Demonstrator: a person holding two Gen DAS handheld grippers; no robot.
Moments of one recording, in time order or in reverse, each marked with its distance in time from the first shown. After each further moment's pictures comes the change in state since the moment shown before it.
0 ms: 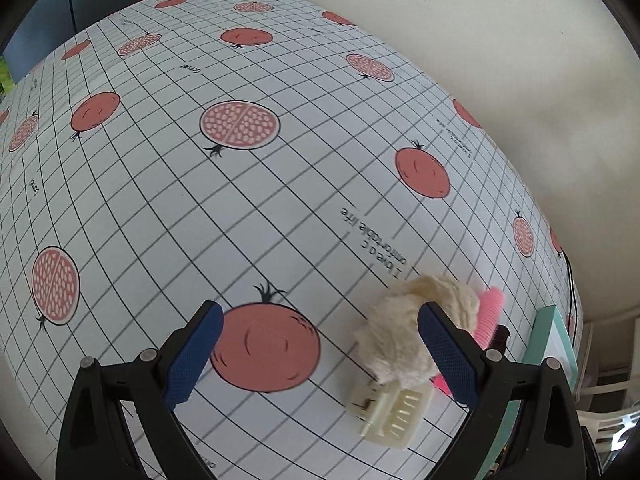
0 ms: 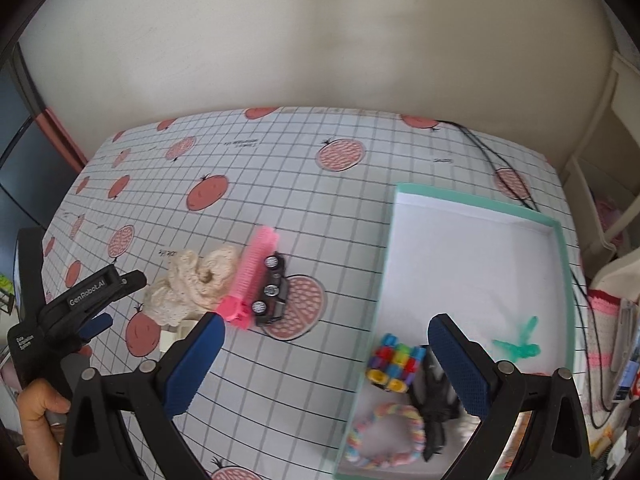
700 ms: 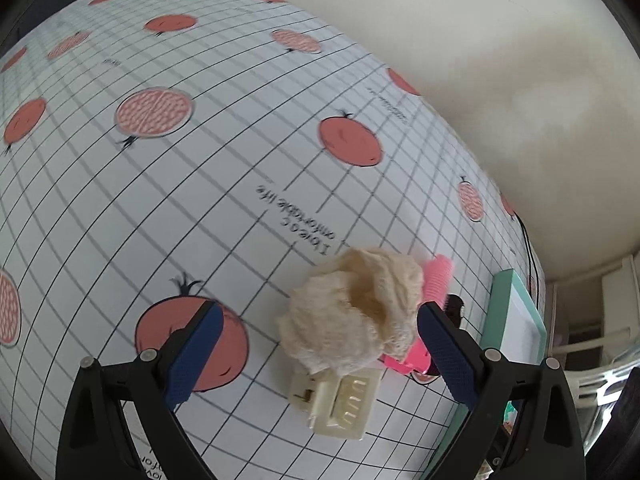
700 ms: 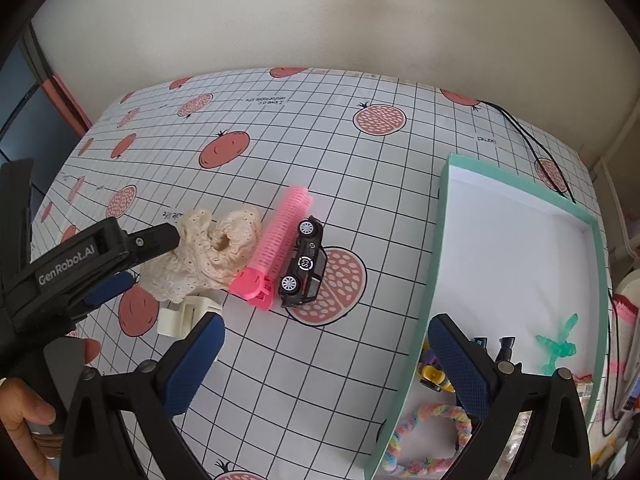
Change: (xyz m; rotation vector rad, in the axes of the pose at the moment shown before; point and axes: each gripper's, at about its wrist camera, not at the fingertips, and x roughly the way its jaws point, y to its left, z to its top) left arm 0.010 -0.029 -0.005 0.117 0.067 -0.199; right arm 0.036 0.022 -0.012 -0.053 0.073 0.007
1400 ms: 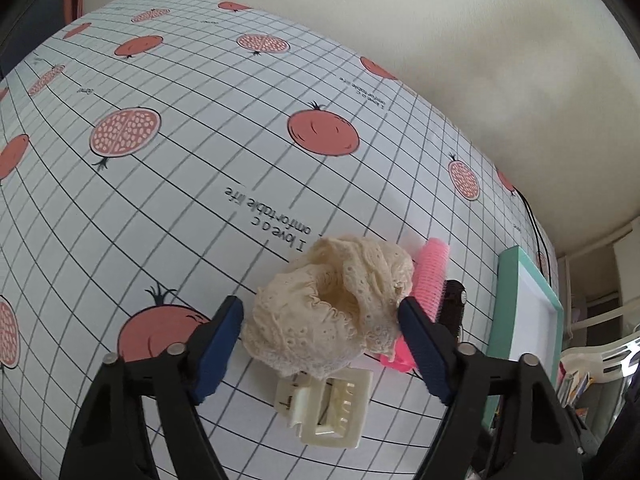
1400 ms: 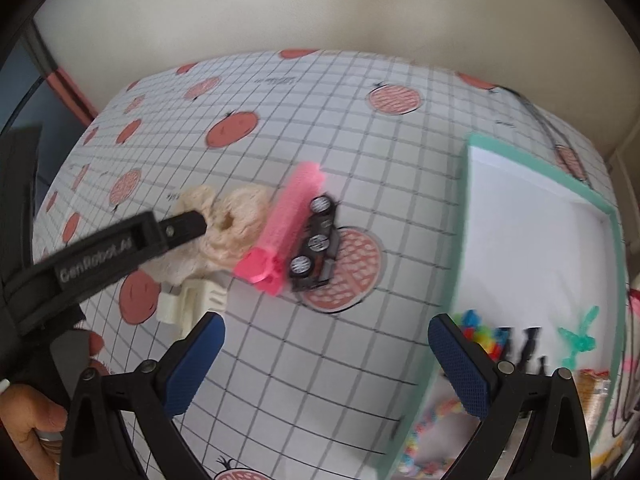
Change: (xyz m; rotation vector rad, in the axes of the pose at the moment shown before) left arm 0.014 -0.020 -0.006 0.102 -0.016 0.043; right arm 0.023 0.014 -0.010 -0.023 0.048 0.046
